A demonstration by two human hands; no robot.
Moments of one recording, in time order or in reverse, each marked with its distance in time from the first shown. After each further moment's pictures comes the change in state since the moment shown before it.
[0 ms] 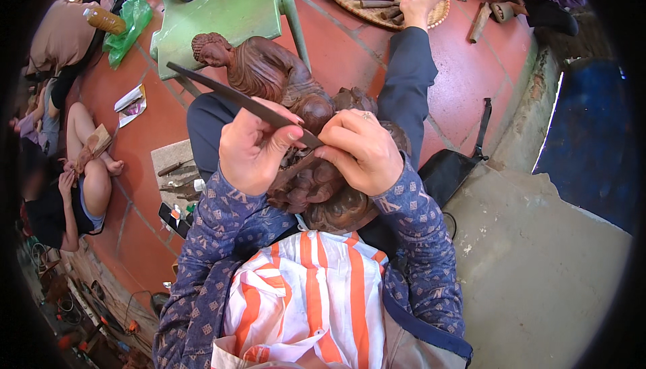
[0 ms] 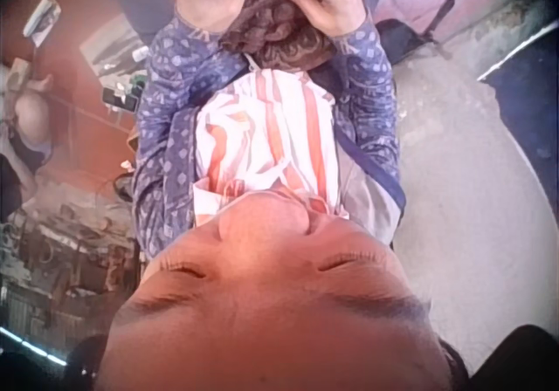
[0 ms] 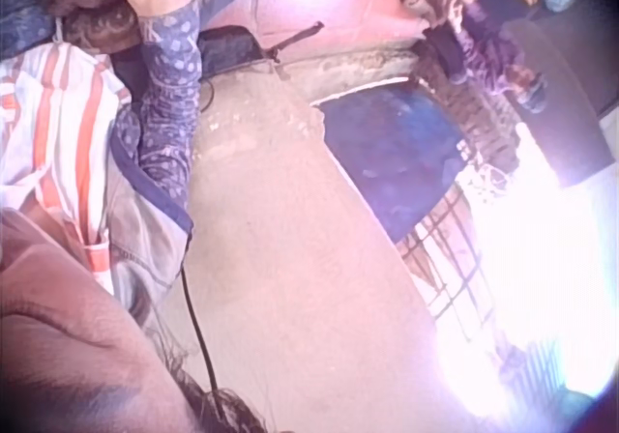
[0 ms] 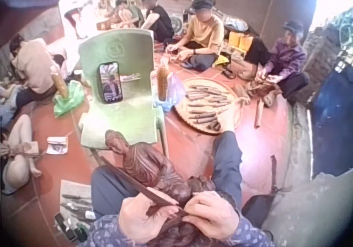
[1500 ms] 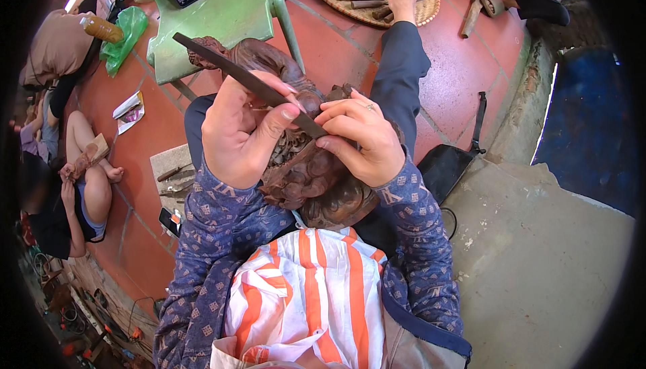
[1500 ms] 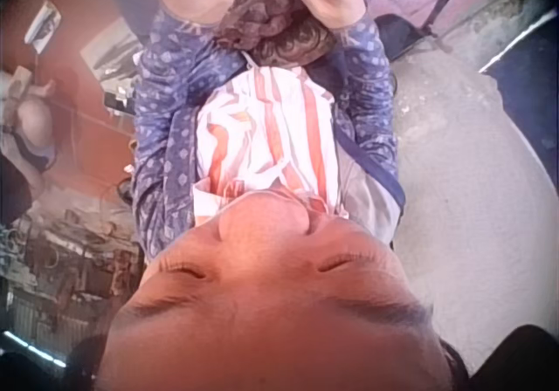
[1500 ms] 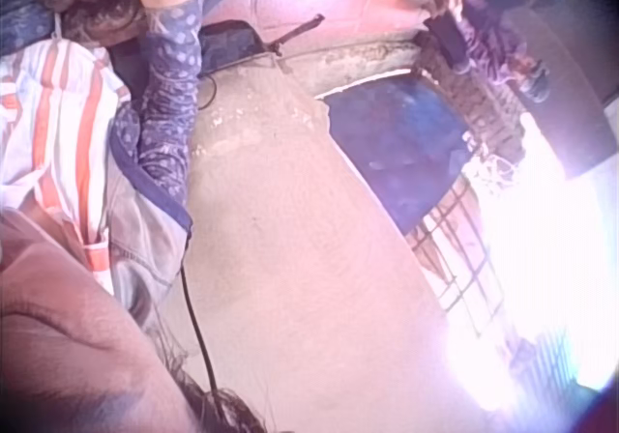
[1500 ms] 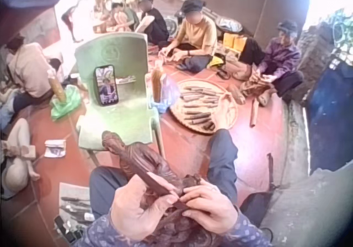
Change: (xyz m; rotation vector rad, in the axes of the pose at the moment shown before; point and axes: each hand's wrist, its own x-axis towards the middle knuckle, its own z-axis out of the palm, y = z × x) left_hand 0.024 0.017 0.002 -0.113 0.051 0.101; right_hand -0.008 0.004 -0.007 0.026 0.016 0.095
